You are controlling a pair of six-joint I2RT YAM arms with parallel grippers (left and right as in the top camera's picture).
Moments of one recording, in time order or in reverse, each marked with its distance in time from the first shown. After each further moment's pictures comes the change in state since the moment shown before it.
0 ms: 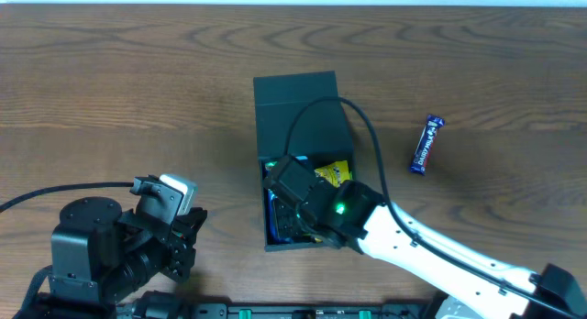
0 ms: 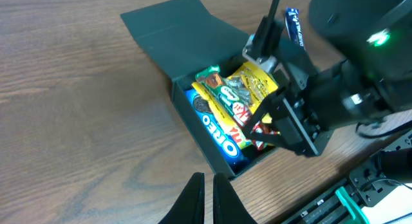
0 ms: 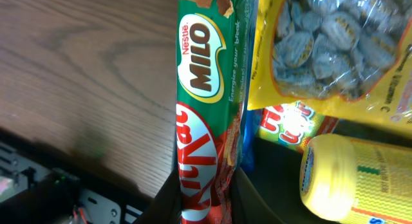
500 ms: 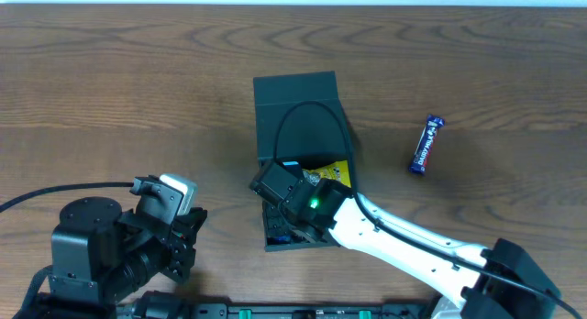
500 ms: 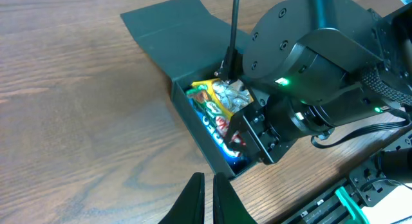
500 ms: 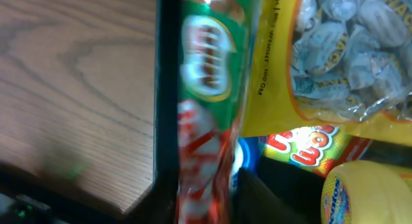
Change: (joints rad) left arm 0.000 0.000 0.000 0.000 0.000 0.000; right arm 0.011 0.133 -0.005 0.072 0.003 0.032
